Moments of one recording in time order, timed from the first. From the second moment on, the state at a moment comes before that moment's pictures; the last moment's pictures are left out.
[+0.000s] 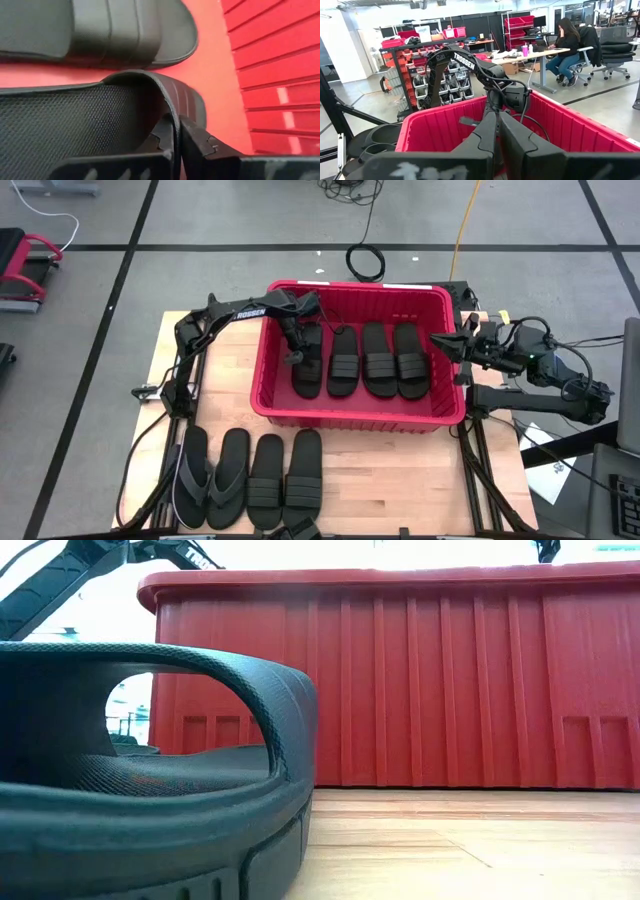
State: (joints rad) left arm 0.58 2.10 1.65 -1.04 0.71 0.68; right arm -0.22 0.39 0.77 -0.37 0.10 0.15
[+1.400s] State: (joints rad) left arm 0.33 1.78 2.30 -1.05 0.63 0.55; right arm -0.22 0.39 0.77 -0.33 0.06 0.14
